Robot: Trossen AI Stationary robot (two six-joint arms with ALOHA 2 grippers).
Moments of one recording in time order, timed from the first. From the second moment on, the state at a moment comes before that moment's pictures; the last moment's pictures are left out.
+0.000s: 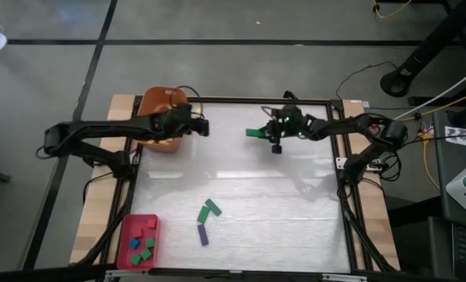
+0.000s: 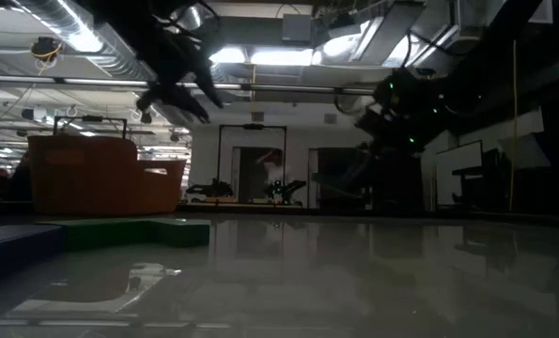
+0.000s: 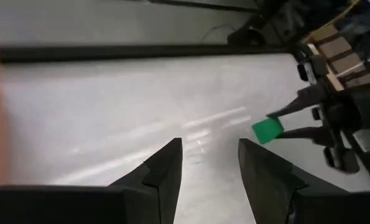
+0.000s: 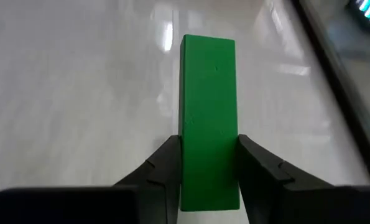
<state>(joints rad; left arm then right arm) 0.28 1.19 0.84 -0.29 -0.42 -0.85 -0.55 1.58 0.64 0.31 -0.32 -0.54</state>
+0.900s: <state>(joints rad) 0.14 1.51 0.84 0.18 -0.25 -0.94 -0.13 1.58 0.64 0.58 0.24 -0.66</state>
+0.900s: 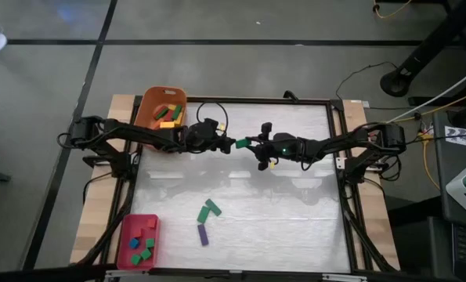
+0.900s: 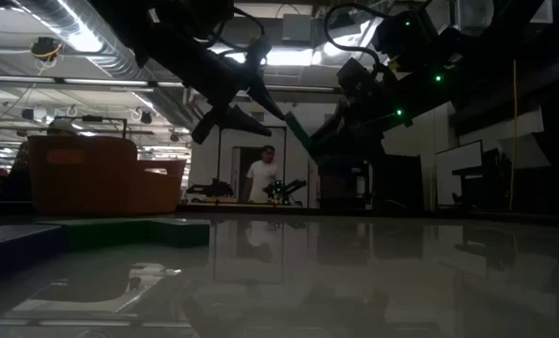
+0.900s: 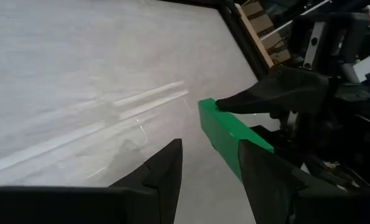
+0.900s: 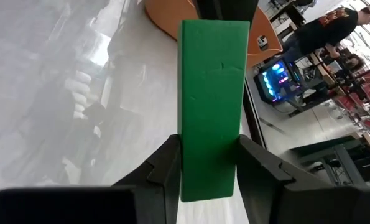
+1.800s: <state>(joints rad) 0.11 1.50 0.84 0.17 -0.24 -0.98 -0.13 1.58 0.64 0.48 0.26 -0.66</state>
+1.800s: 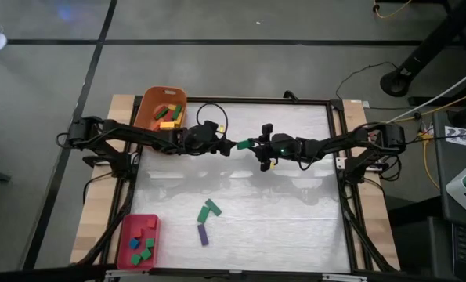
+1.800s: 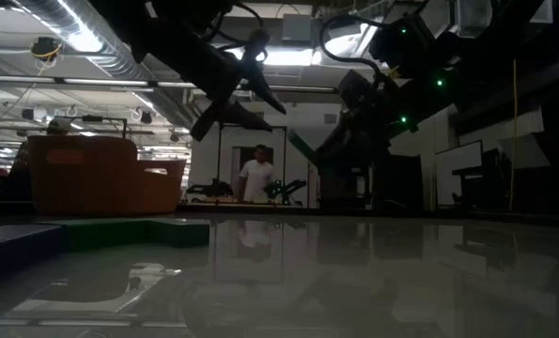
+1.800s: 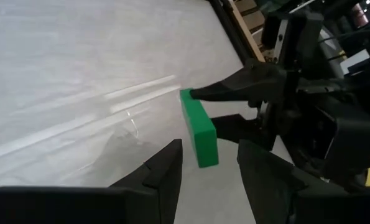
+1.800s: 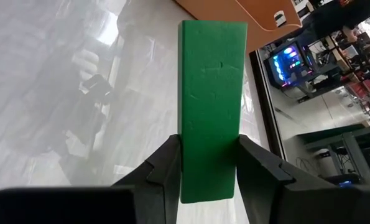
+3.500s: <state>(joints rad) 0.13 1.65 0.84 0.35 -0.23 -0.92 -0.13 1.58 0.64 0.53 0.23 -0.63</state>
